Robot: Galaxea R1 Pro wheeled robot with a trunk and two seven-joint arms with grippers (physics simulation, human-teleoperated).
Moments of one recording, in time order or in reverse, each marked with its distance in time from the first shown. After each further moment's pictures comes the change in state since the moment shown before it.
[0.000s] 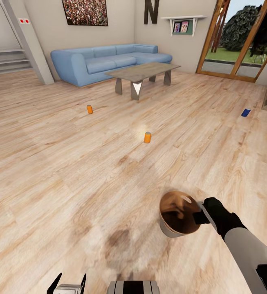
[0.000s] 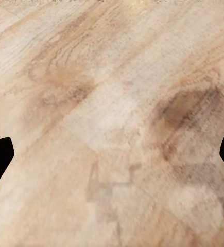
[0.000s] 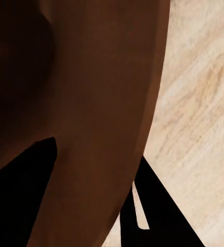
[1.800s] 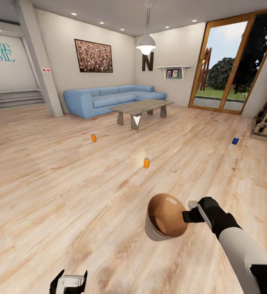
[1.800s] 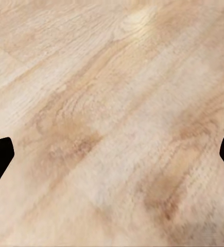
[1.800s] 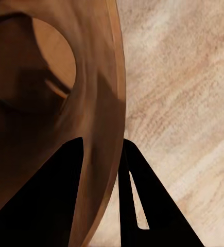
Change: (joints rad) left arm -0.049 0.003 0.004 -0.036 0.001 0.229 -0.008; right arm 0.001 0.050 -0.074 -0.008 0.006 -0.003 0.190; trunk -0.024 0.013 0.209
